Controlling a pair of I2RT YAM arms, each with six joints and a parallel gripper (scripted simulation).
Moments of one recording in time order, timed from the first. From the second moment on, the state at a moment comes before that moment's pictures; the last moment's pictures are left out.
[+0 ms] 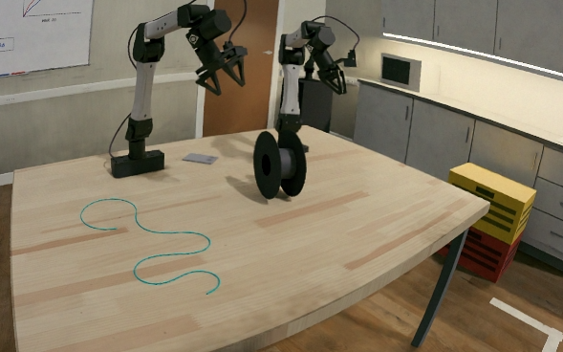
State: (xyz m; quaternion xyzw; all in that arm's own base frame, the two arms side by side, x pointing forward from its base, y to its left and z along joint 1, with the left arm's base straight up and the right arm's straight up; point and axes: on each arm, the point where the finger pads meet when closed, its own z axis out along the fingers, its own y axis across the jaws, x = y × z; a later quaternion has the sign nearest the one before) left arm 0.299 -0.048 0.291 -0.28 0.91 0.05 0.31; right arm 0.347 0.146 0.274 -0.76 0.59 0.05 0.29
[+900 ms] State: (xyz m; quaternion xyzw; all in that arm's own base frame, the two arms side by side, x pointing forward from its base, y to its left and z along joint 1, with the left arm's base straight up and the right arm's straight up) left arm 0.298 -0.049 0.288 -0.27 0.91 0.05 0.30; right arm 0.346 0.144 0.277 -0.75 0.60 0.04 0.29
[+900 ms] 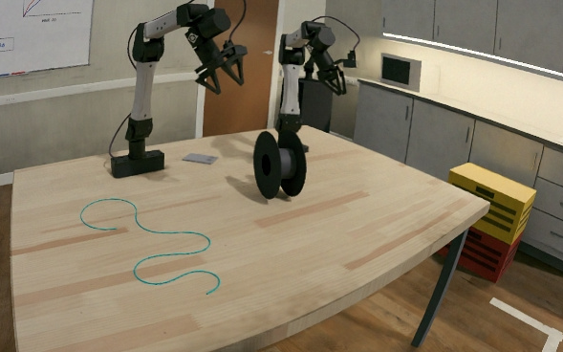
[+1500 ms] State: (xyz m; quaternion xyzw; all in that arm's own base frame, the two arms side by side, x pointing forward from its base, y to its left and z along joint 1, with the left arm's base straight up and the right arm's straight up) left arm 0.292 -0.058 0.336 -0.21 0.91 -0.01 0.35; right arm 0.335 0.132 0.335 -0.67 0.66 0.00 0.35
